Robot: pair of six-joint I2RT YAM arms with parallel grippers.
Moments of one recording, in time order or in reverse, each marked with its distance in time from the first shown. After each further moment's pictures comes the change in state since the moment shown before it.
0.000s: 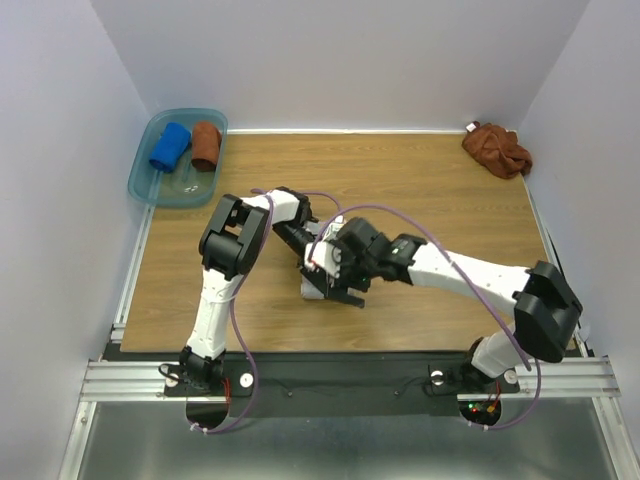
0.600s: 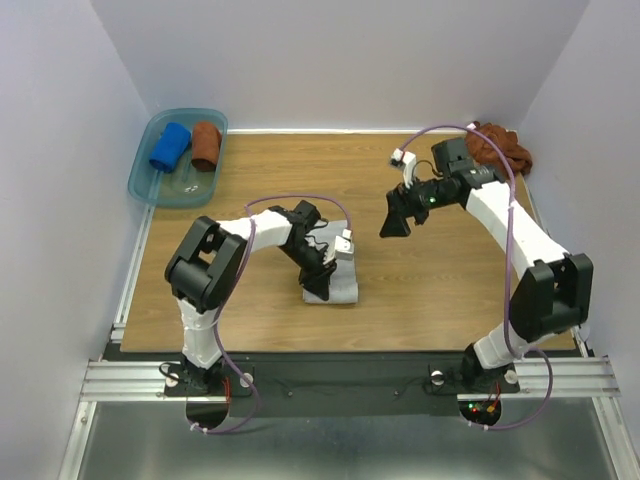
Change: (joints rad) left arm -0.132 -0.415 -0.404 0.523 -0.227 -0.072; right arm -0.645 0.106 0.316 -0.271 -0.547 0.153
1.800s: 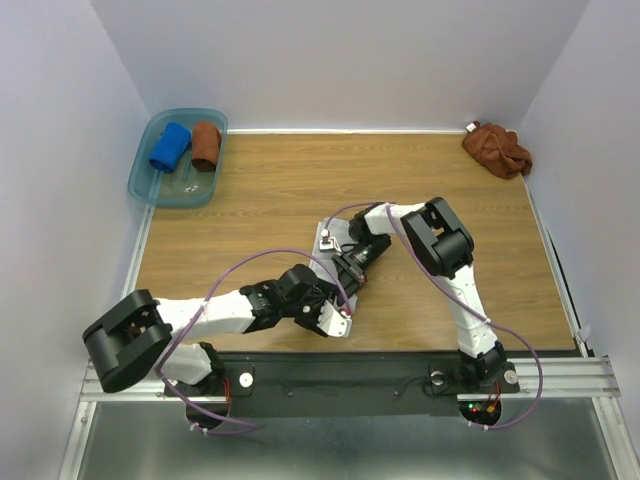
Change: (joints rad) left arm -0.375 -0.613 -0.654 0.752 -0.676 0.127; right arm 0.324 0.770 0.111 -0.369 -0.478 -0.308
